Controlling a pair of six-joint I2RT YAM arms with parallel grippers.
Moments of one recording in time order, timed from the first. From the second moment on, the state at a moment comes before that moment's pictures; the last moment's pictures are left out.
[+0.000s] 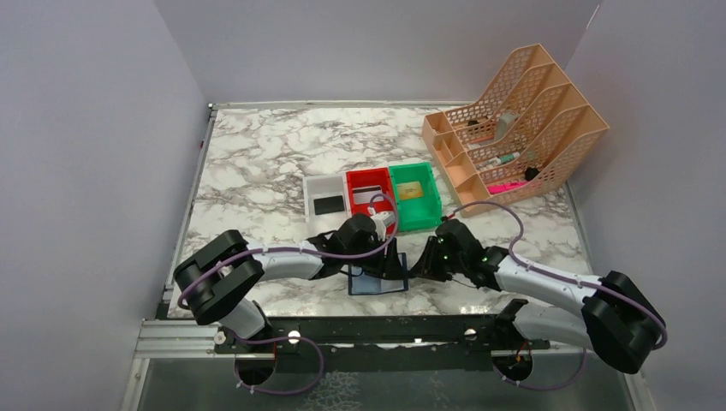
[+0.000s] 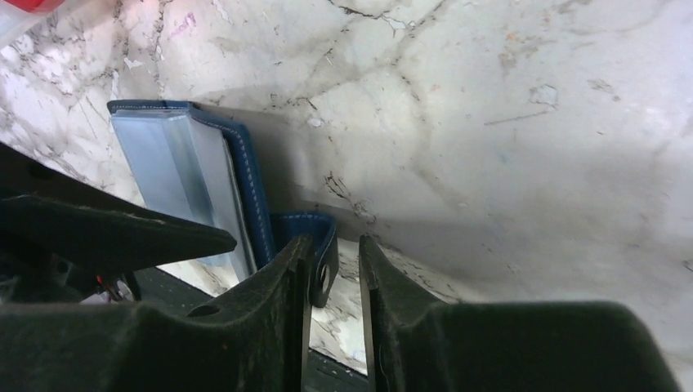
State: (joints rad) left arm -0.95 1.52 0.62 0.26 0.39 -0.75; right arm 0.74 1.14 0.40 -0.14 -0.09 0.95
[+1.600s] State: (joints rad) left arm -0.96 1.31 0.66 -0.17 -0.01 -0.67; right arm 0.74 1.39 0.48 0.02 -0.30 0.86
